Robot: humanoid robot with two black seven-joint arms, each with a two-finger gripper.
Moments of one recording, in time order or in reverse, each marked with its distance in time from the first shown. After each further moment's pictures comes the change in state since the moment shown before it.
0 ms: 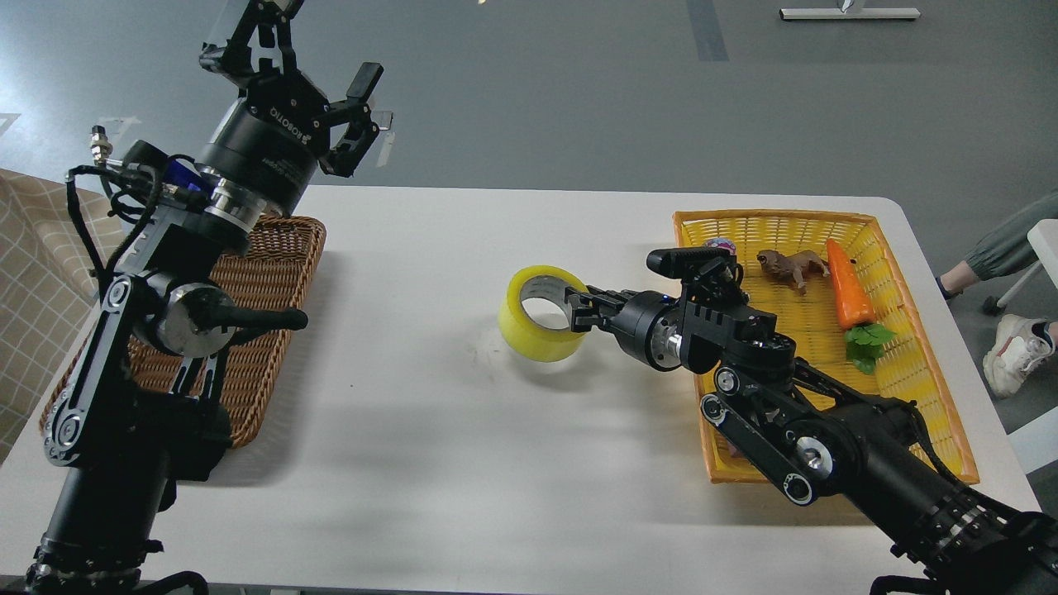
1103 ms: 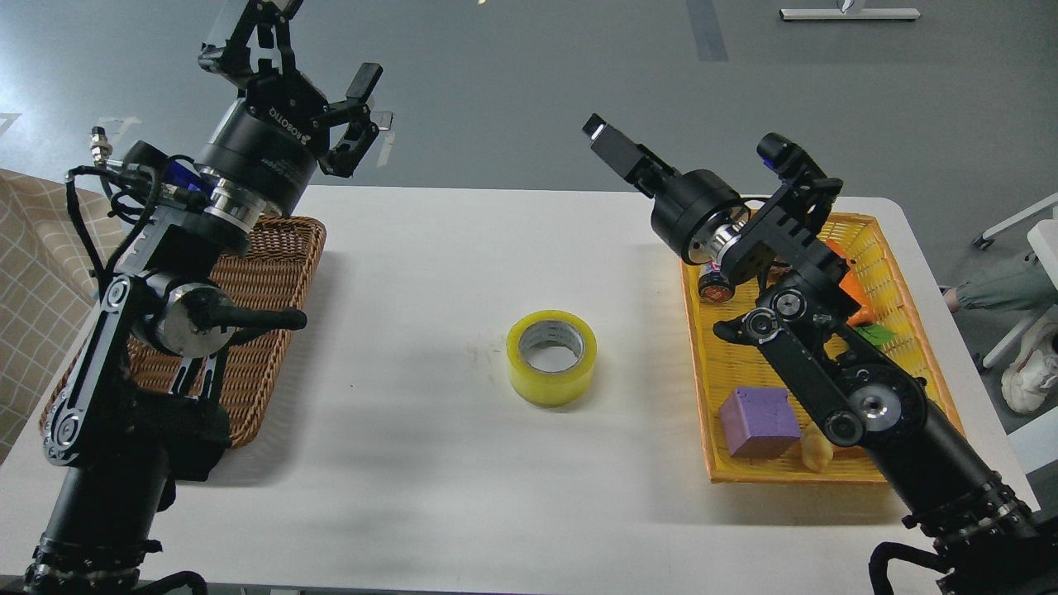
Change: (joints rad) left arm 0.000 0.004 0.000 0.002 -0.008 0.002 0.000; right arm -0.008 0.000 0.330 0.244 0.385 -0.189 0.001
